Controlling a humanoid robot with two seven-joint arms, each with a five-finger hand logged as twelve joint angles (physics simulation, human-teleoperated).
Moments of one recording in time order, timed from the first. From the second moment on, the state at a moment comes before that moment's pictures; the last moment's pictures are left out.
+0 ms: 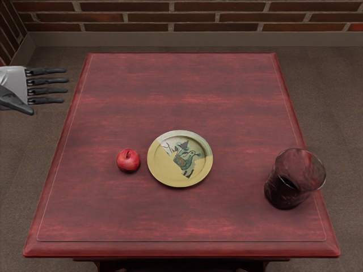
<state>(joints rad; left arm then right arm) -1.03 1.12 -0.34 -1.25 -0.27 -0.61 0.43 -0.04 0.00 0.07 0.19 -0.15 0.07 -0.09</state>
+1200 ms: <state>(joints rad) -1.68 0.72 0.07 -1.56 0.25 -0.61 0.61 -0.04 0.00 0.07 0.20 -0.15 0.07 -0.09</state>
